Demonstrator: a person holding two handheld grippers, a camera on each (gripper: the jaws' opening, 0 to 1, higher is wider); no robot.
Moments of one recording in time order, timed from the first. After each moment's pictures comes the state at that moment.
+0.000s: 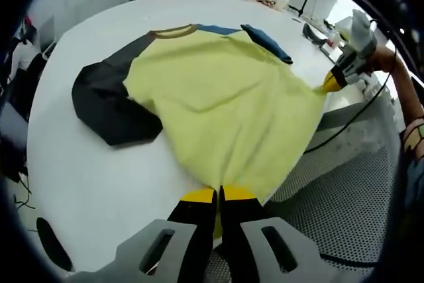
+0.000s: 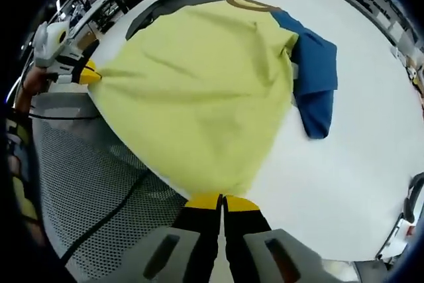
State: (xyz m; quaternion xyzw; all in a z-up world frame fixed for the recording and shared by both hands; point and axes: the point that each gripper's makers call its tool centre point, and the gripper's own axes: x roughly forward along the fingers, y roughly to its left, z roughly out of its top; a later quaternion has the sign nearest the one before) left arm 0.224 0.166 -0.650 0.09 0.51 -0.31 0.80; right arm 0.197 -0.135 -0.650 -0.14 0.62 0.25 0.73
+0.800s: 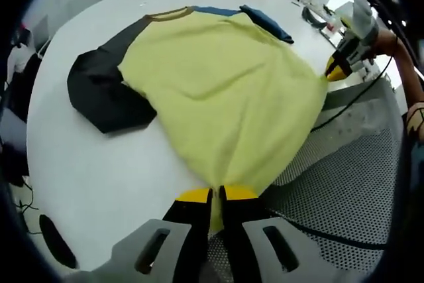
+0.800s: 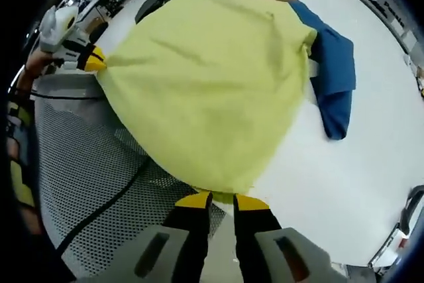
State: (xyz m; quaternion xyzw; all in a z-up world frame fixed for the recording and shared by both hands) left arm 0.213 0.180 -0.652 0.11 0.53 -0.32 0.78; right arm 0.192 -0.133 -0.644 -0.17 0.62 0.28 0.71
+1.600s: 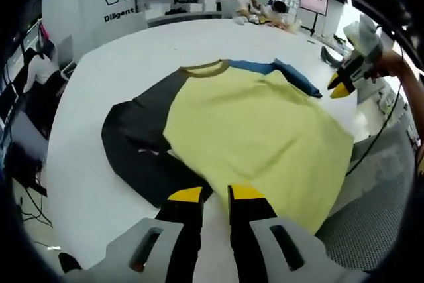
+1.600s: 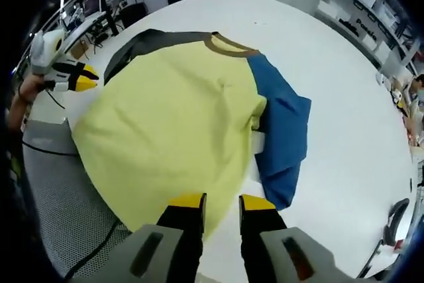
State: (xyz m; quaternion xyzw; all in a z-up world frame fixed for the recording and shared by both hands) left arm 0.321 0.183 -0.625 0.10 0.41 -0.27 0.87; right arm 0.308 -0.127 -0.619 -0.17 0.52 0.22 0.81
